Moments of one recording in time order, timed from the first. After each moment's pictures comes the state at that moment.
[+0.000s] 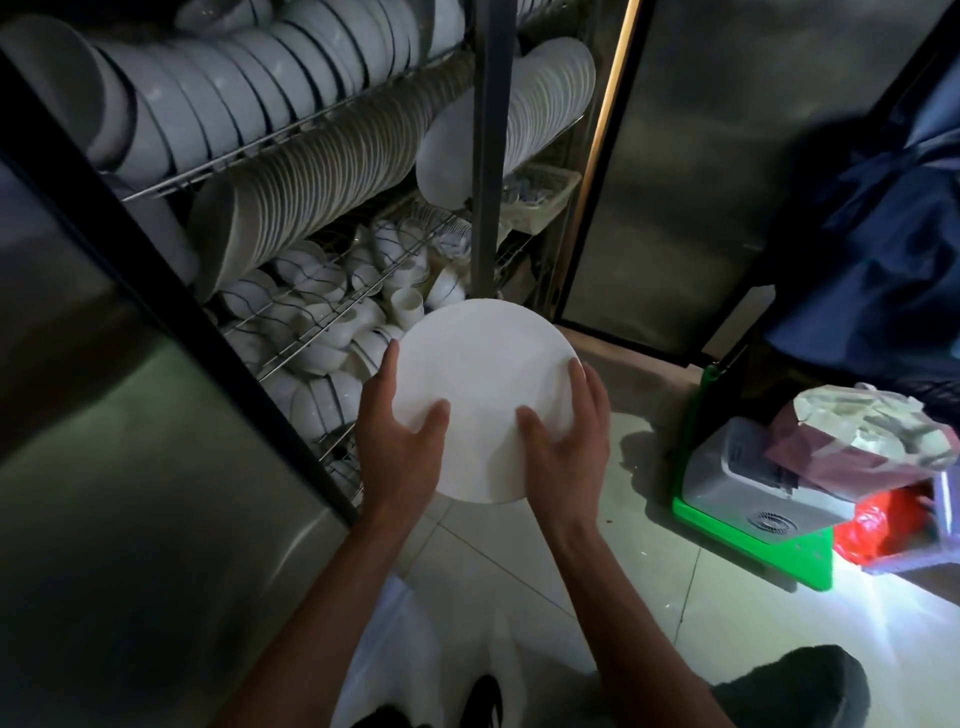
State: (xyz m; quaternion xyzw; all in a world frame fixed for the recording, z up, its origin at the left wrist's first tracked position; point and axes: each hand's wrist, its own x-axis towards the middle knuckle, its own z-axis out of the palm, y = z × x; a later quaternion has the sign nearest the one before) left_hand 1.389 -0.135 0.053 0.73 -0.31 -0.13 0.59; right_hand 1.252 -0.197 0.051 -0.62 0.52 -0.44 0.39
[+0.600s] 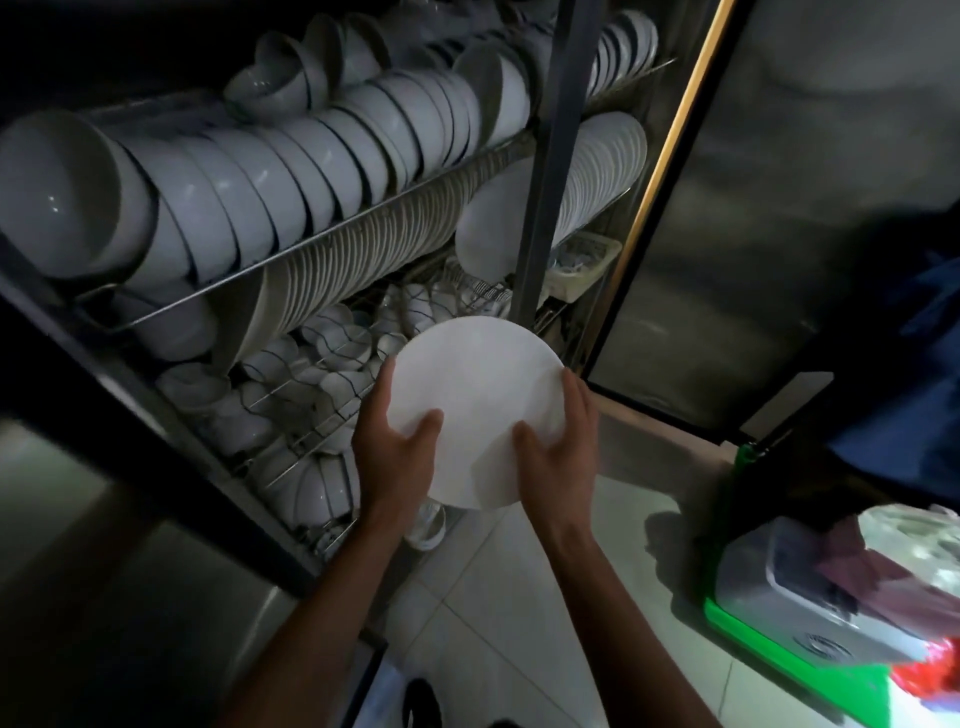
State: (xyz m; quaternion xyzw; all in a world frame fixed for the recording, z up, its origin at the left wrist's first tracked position) left_hand 1.504 -0.244 0.047 0.71 -0.26 -0.14 0.64; right_hand 1.364 -0.311 0.066 -0.65 0.47 -0.43 0.42
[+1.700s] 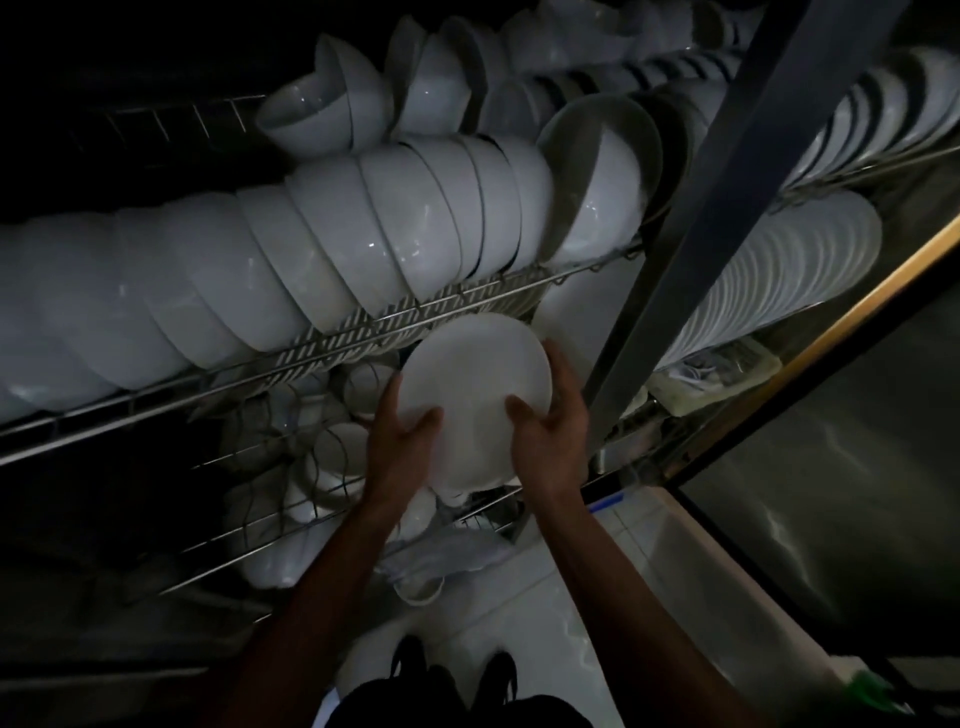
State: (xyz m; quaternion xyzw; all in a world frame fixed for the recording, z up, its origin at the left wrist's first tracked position) left_hand 1.625 -0.459 0.006 0.76 -0.03 -0.12 0.64; right_hand 1.530 -0.577 0.069 -0.66 0.30 -0.34 0.60
